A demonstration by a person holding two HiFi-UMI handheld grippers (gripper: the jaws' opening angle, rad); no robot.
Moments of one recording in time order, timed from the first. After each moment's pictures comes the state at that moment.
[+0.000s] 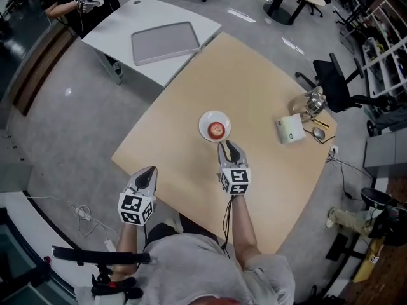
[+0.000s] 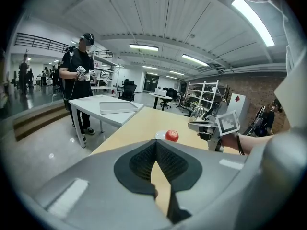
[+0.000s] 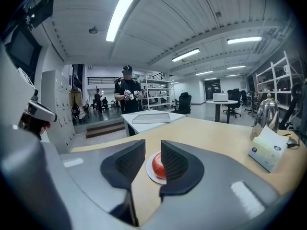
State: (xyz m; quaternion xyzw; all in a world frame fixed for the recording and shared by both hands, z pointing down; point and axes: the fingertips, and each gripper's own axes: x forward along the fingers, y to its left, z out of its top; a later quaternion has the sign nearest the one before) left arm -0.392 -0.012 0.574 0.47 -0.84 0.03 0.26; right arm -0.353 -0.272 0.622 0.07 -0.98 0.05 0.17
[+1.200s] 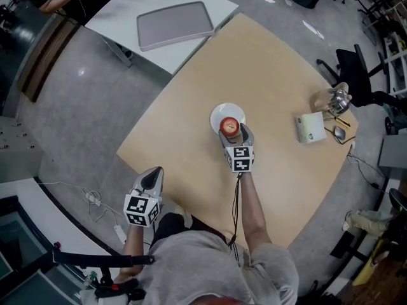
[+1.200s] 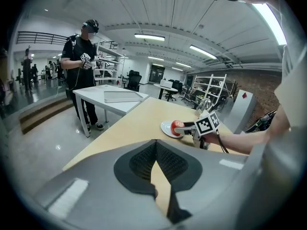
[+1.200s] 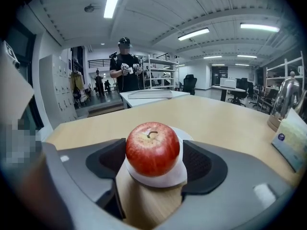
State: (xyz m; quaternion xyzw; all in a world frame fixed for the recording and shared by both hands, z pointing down) left arm -0.401 -0.018 0.620 0.44 -0.84 0.04 0.32; right arm -0.420 -0.307 0.750 0.04 -0.96 0.04 0.29
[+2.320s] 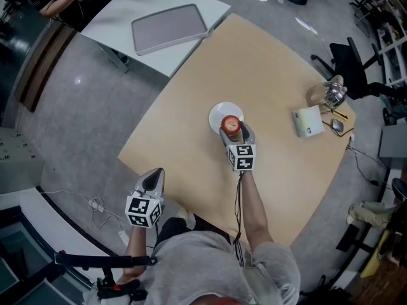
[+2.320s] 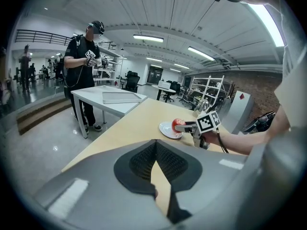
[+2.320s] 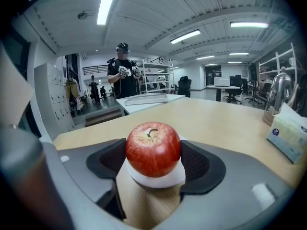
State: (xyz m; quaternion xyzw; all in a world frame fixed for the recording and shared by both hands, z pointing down) left arm -0.400 -0.014 0.614 0.46 -0.83 0.04 0.31; right arm -0.415 -0.312 0.731 0.06 -0.96 0.07 0.26
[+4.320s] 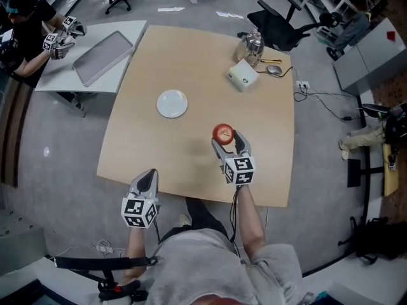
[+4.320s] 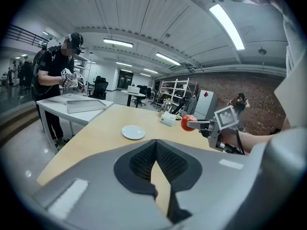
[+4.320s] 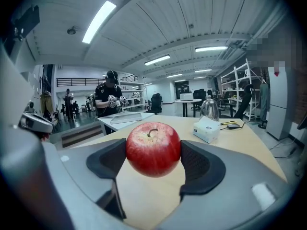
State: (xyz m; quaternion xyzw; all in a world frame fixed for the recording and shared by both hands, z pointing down) left arm -0.289 -0.035 0.575 0.62 -0.75 0.05 0.24; right arm -0.165 -0.282 0.603 0.24 -0.95 0.10 0.17
